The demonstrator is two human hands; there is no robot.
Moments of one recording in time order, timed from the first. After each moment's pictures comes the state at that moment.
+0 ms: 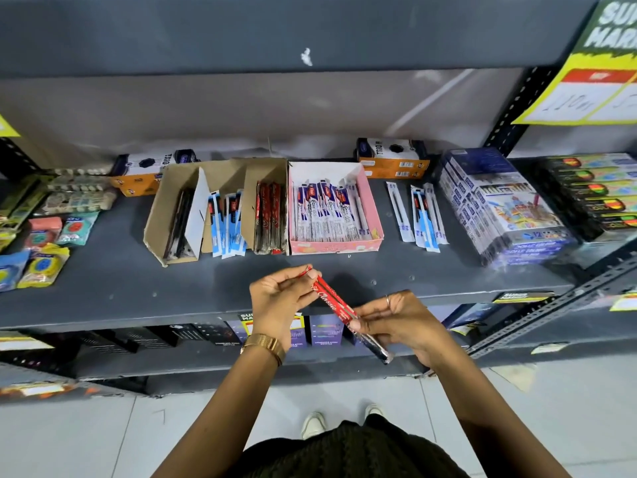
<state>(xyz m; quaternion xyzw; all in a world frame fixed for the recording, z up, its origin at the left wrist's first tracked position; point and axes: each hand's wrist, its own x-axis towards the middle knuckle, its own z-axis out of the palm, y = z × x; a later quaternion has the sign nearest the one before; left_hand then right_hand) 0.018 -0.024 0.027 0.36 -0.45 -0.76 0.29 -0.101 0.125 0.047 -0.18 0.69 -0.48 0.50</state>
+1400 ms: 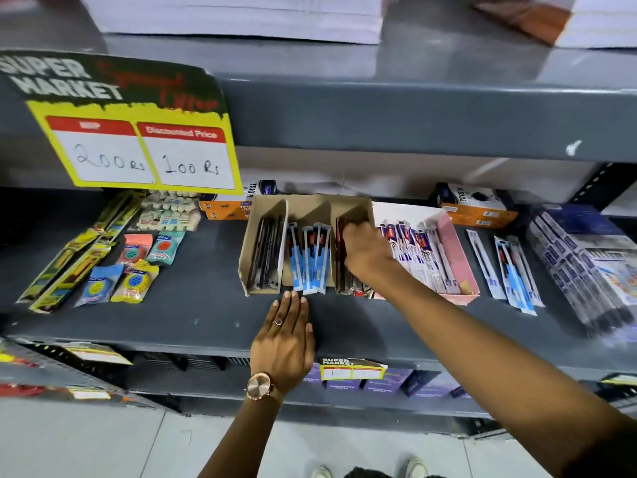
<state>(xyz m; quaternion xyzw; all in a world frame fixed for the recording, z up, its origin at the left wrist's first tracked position) 0.105 -0.131 -0.029 0.32 -0.92 -0.06 0.20 -0.070 -0.127 0.101 -0.45 0.89 -0.05 0.08</state>
